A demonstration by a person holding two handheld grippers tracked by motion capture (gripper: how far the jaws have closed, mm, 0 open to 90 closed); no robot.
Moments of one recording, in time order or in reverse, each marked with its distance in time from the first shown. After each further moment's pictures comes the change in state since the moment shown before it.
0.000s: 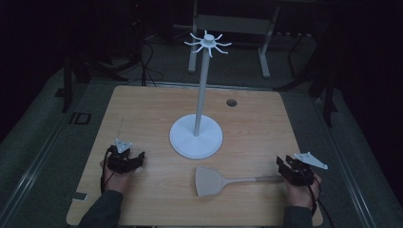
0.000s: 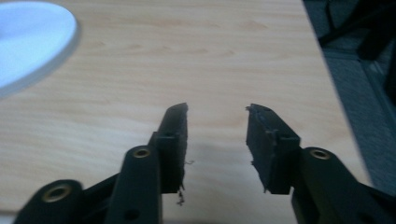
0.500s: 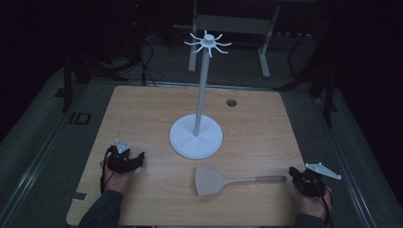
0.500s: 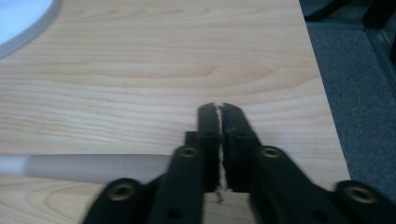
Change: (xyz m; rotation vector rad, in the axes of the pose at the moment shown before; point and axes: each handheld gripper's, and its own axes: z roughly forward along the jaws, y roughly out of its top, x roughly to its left) left arm 0.000 0.000 0.000 0.001 0.003 0.007; right arm -0.028 -0.026 -0.012 0.069 0.030 0.065
